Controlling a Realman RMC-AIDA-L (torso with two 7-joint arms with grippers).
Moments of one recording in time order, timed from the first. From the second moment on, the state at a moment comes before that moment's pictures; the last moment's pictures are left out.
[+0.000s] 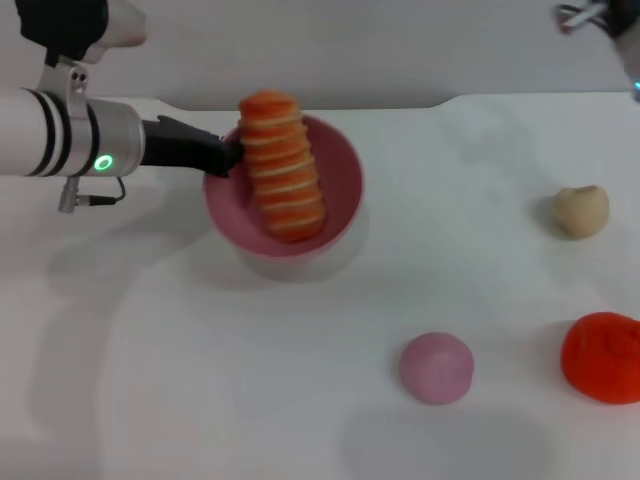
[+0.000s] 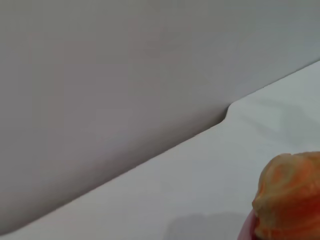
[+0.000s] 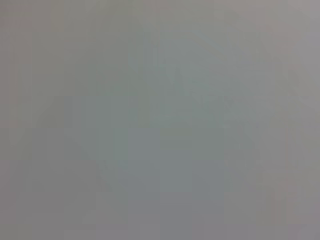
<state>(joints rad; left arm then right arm) -0.63 -2.06 1.27 0.93 2.20 0.90 -2.22 0.41 2.08 -1.60 -0.85 -0.21 -0.98 0.24</state>
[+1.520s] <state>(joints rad) -0.58 -2.08 2.13 0.97 2.14 -0.06 -1.77 0.36 2.08 -1.58 -0.58 0.11 -1.35 0.06</state>
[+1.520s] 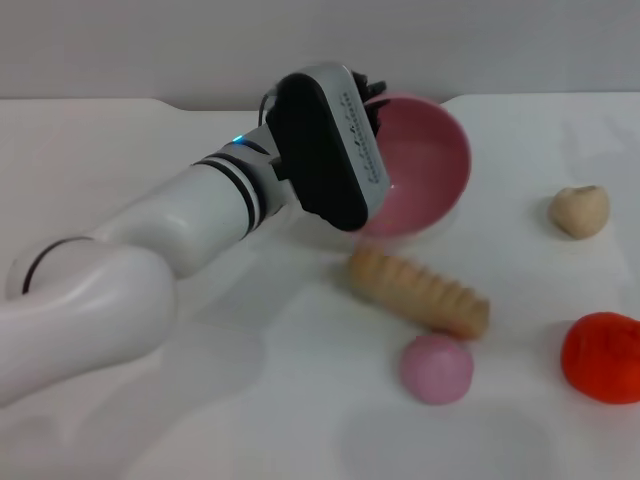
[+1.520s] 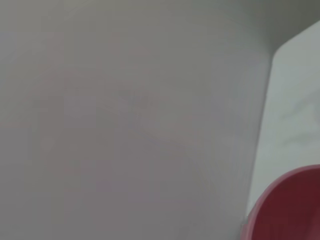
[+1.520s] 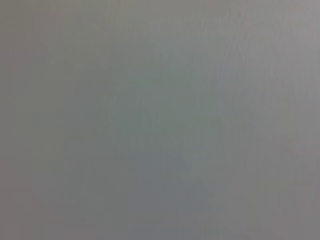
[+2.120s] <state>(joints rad) -0.60 -2.08 2.14 0.97 2.13 -0.25 -1.91 0.40 2.08 -1.59 -0.54 0.12 -1.34 0.06</state>
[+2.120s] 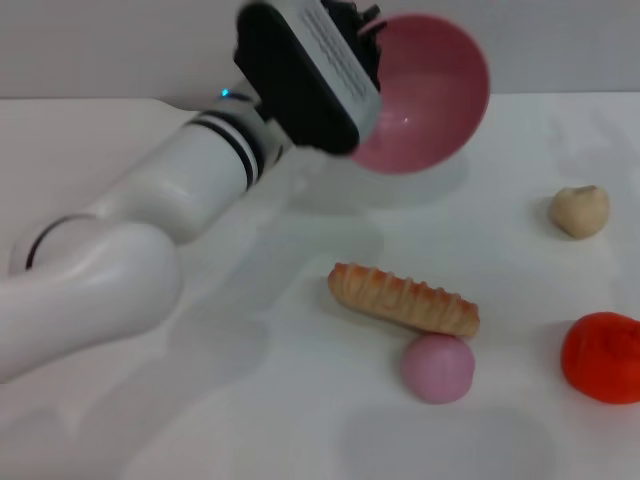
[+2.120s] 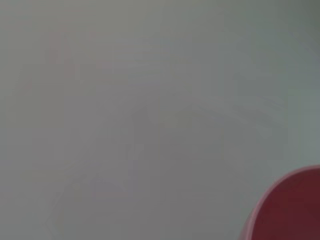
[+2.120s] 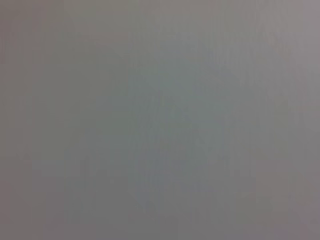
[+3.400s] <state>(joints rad) -0.75 -1.99 1.01 0.92 2.13 1.08 -2.23 0.63 2.00 -1.59 -0.57 -0.07 -0.28 0.57</state>
